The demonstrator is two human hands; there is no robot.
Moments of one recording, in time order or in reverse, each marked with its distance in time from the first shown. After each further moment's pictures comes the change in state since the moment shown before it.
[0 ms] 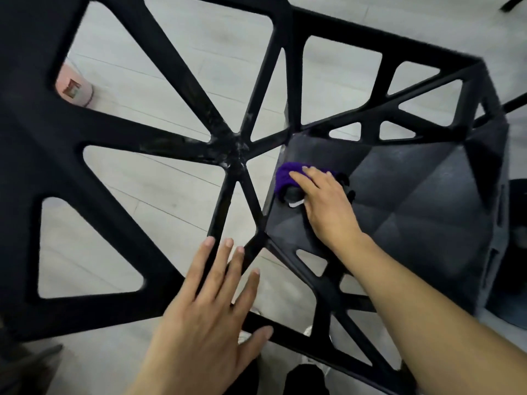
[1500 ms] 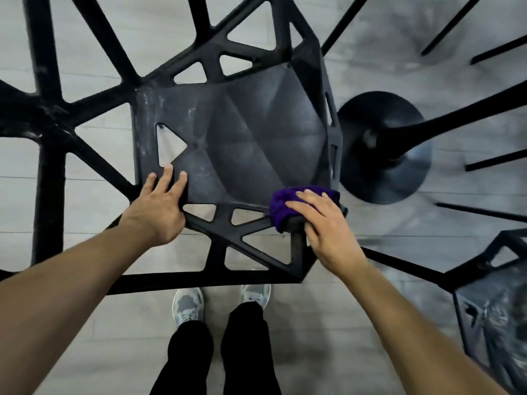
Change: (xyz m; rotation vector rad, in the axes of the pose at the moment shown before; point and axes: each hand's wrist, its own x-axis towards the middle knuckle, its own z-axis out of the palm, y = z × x) left_hand 0.174 0.024 0.084 -0.453 -0.264 0.033; right_hand -0.265 0.067 -0.089 0.060 -0.025 0.359
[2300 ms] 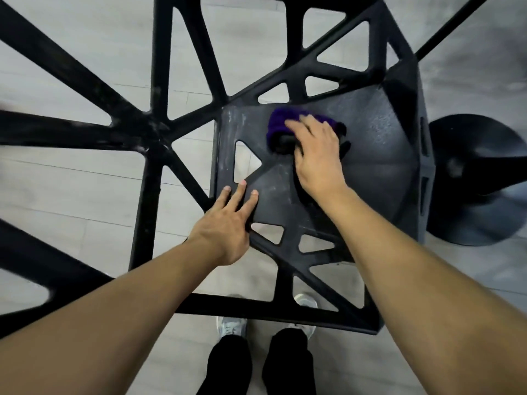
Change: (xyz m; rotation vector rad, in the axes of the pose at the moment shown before) left_hand -0.016 0.006 -0.018 0.079 -0.015 0.051; right_hand 0.231 -0.086 0.058 -0.092 0.256 -0.086
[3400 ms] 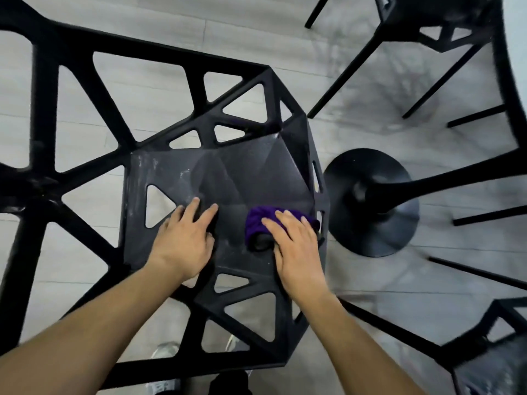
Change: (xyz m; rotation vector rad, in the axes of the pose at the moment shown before) left_hand 0.047 0.073 -0.041 -0.110 0.179 -0.045; right_hand -0.141 0.063 -0.081 -0.094 0.028 0.037
